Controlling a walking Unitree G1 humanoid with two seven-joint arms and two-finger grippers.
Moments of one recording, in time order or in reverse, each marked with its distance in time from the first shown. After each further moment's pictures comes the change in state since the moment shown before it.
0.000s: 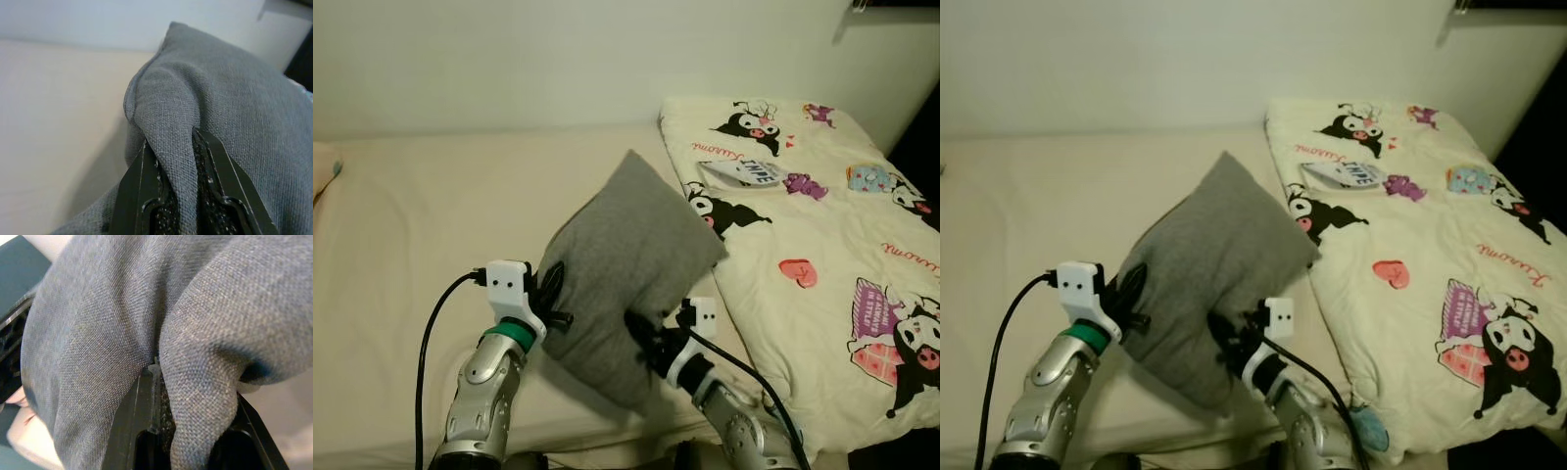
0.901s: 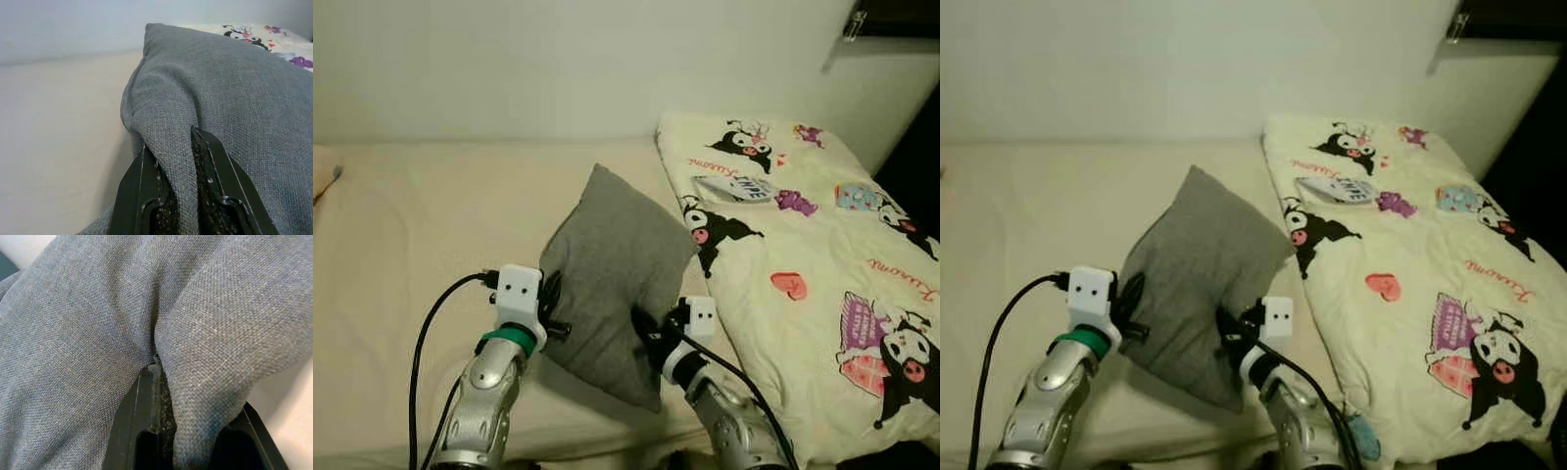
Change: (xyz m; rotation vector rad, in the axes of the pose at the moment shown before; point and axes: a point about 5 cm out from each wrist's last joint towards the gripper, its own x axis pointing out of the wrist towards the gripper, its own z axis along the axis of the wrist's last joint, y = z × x) left arm -0.003 -0.002 0.000 0.234 0.062 0.025; right arm 0.005 -0.005 -0.008 -0.052 -0.006 -0.147
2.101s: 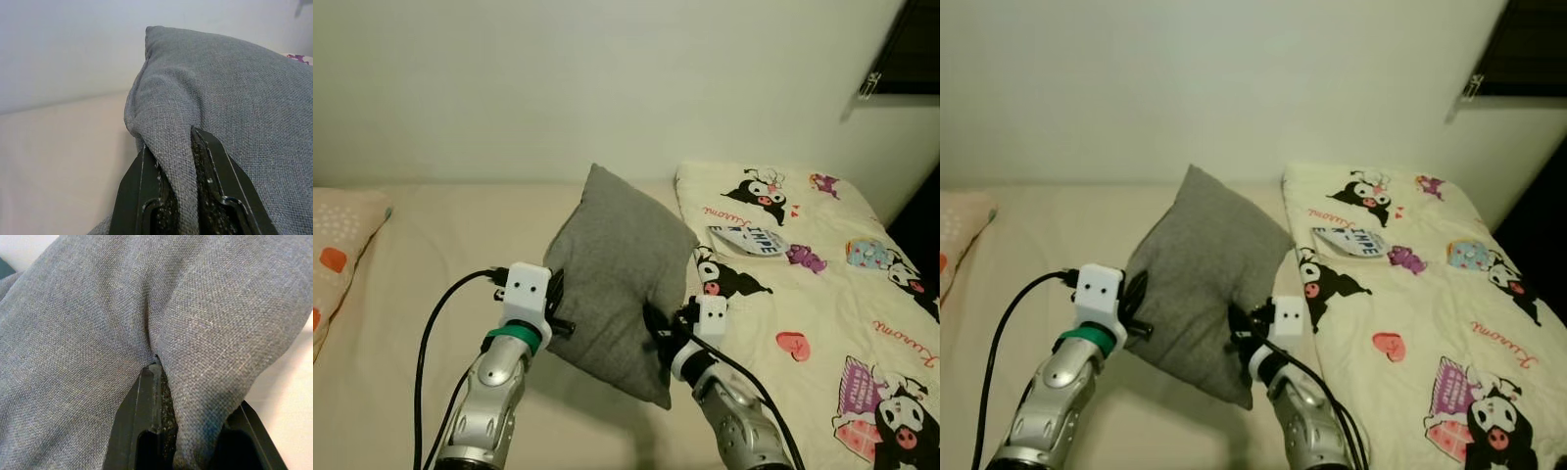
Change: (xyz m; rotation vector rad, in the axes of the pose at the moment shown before) left arm 0.004 -0.004 0.002 0.040 -0.004 0.037; right arm -0.003 -0.010 0.003 -0.004 -0.044 -0.061
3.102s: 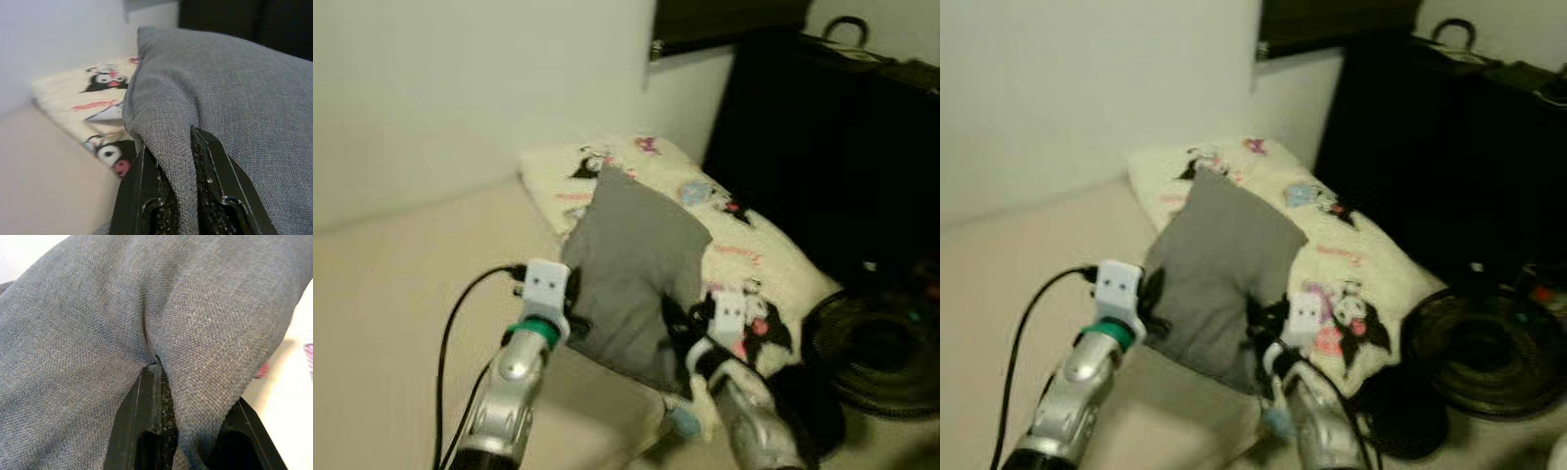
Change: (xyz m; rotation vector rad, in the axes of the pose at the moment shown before) left arm 0.009 -0.018 0.003 -0.026 -0.005 -0.029; right arm -0.007 -0.013 0.015 -0.060 -0.062 -0.074
